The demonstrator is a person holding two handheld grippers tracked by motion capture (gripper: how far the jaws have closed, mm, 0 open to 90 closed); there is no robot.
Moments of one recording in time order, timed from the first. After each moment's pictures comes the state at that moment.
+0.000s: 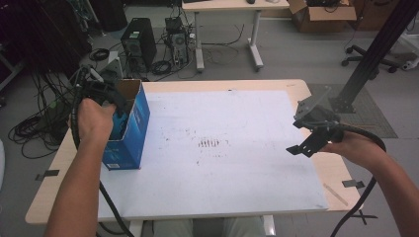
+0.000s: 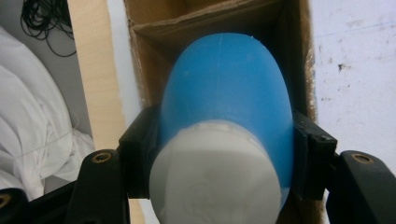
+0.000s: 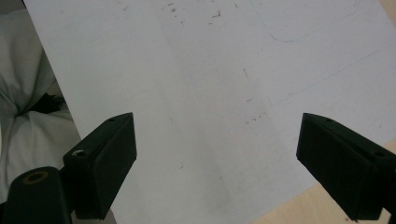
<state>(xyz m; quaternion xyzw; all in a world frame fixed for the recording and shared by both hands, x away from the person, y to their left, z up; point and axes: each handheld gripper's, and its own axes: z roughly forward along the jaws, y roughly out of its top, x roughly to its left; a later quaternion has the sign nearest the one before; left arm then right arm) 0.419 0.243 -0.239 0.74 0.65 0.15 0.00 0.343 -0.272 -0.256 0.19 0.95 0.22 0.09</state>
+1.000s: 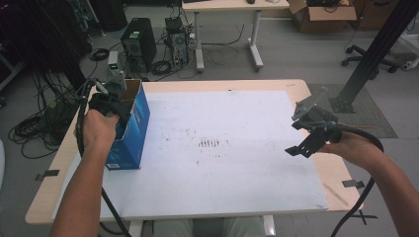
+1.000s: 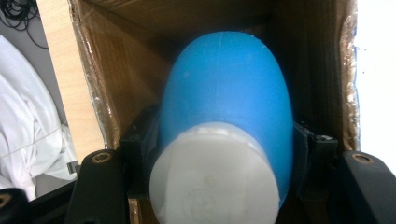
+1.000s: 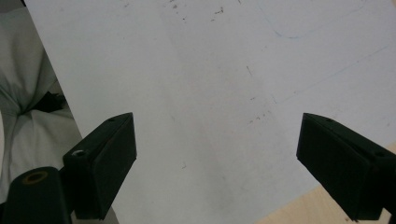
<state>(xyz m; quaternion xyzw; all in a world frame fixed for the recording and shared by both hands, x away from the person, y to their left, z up) 0.422 0.246 -0.274 0.75 0.65 0.13 -0.01 0.344 -0.269 -0.261 0.19 0.95 0.21 0.09</state>
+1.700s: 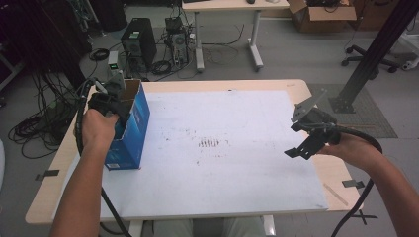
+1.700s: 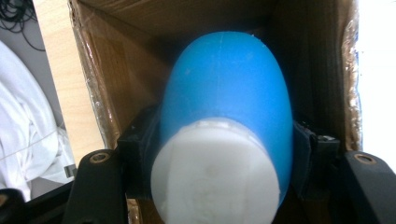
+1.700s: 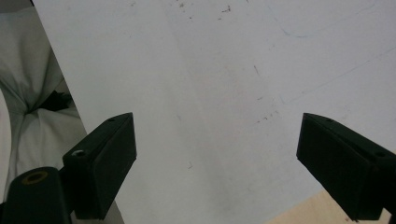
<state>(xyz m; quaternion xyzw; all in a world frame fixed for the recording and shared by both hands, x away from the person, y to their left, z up) 0.423 0.250 -0.273 0.75 0.65 0.12 0.00 0.342 -0.268 -0.264 0.19 0.96 0.21 0.08</state>
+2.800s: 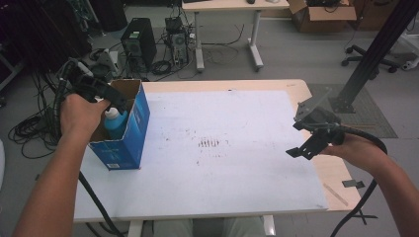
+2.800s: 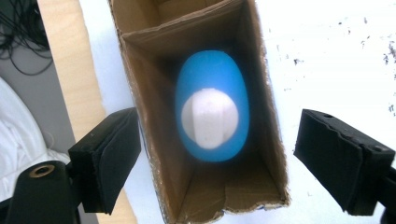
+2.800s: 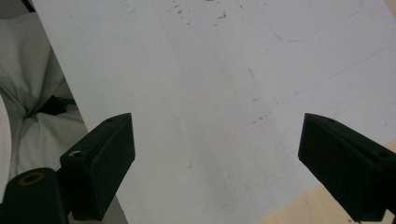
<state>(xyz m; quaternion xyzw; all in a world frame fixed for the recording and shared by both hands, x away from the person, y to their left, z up) 0.404 0.248 -0.205 0.77 0.62 0.12 0.06 0.335 -0.269 -0.253 0.20 0.95 0.22 0.09</state>
